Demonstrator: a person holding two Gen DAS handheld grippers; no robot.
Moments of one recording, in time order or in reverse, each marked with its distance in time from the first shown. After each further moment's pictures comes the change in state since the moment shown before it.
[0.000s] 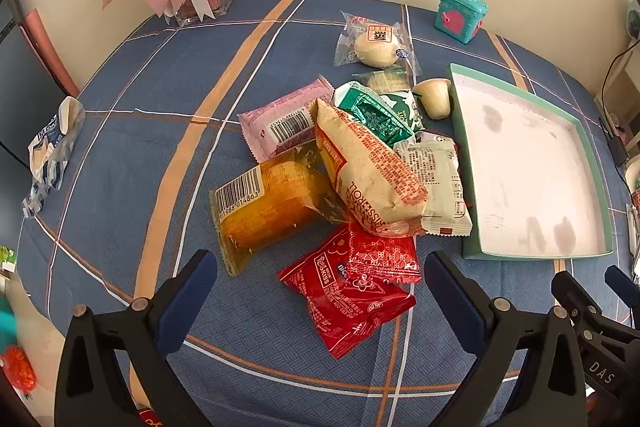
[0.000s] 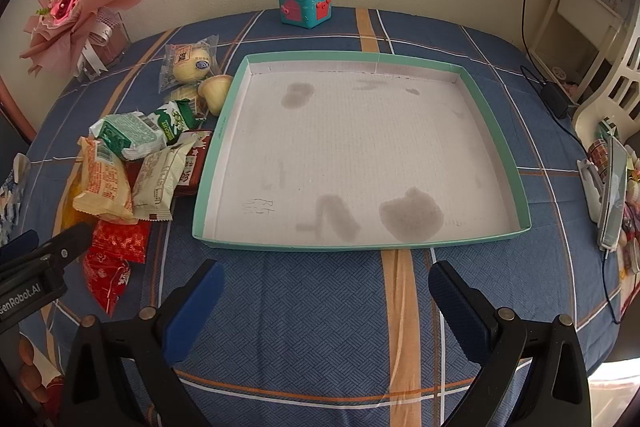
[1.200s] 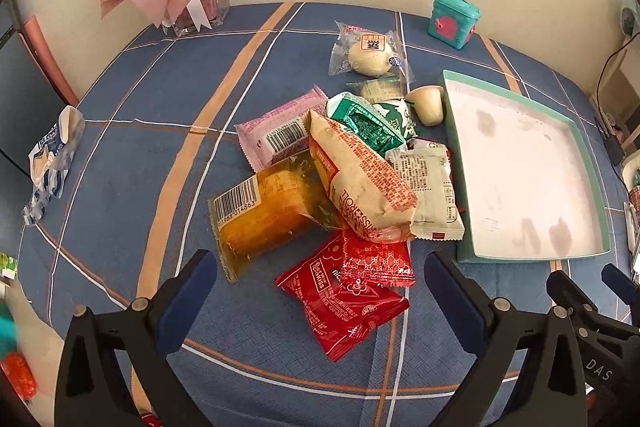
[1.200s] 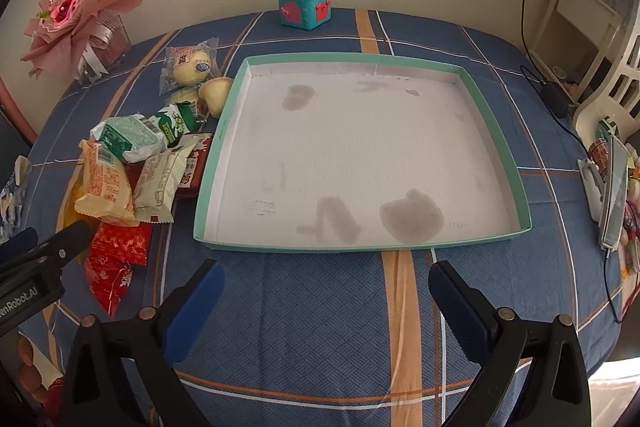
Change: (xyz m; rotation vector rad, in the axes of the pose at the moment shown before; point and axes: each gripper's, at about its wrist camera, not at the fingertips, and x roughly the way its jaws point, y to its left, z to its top) left arm -0.005 -0.004 0.001 0.013 -0.026 -0.004; right arm -0.001 0.000 0.001 0.004 -0.004 0.003
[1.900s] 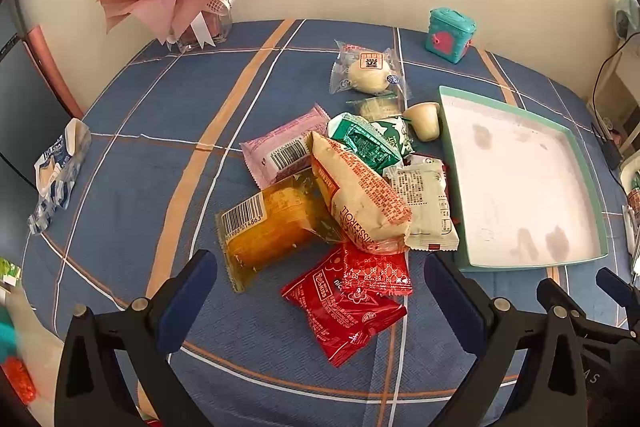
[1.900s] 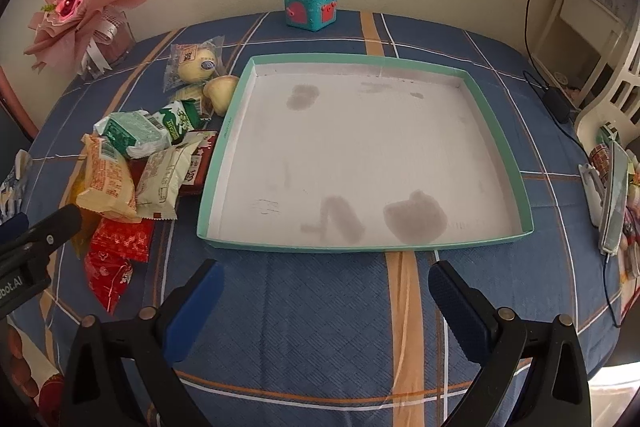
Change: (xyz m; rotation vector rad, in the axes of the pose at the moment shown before) left arm -0.010 0.002 0.001 0.004 -0.055 0.000; right arm 0.000 0.002 0.000 -0.009 -0.006 -0.001
